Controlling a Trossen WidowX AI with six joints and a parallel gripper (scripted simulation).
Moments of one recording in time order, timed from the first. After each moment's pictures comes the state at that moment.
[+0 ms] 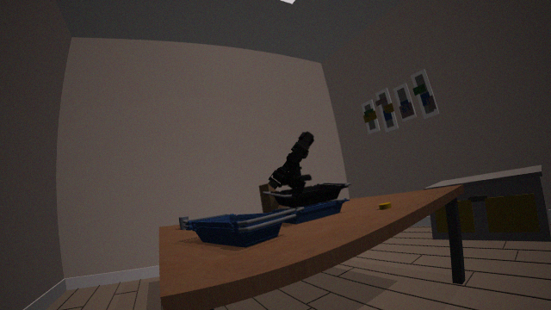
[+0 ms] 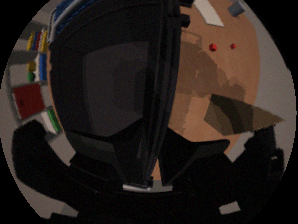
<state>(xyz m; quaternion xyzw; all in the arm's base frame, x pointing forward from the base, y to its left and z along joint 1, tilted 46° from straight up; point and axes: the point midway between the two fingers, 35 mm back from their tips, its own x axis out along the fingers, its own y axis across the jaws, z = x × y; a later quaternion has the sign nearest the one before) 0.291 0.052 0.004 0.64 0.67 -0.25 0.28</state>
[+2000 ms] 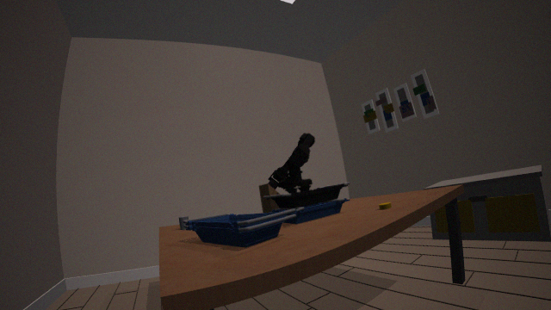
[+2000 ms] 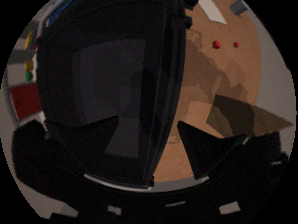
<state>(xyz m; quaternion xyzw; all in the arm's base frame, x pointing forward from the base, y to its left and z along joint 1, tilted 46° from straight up) 0.287 0.067 -0.008 0.64 0.67 -0.25 0.28</state>
